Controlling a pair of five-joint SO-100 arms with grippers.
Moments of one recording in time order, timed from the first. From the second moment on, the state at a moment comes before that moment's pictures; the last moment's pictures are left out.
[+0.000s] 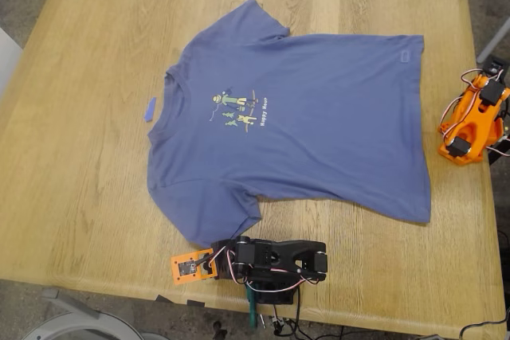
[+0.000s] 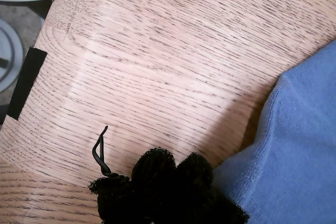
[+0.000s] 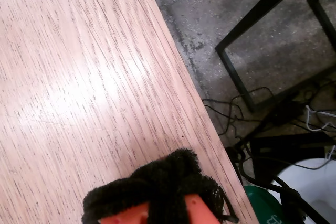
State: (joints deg) arm 0 -88.7 200.3 176.7 81.4 -107.9; arm 1 117.2 195.5 183.3 72.0 -95.4
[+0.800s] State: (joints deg) arm 0 -88.7 200.3 176.7 81.3 -113.1; arm 1 117.2 195.5 183.3 72.0 -95.4
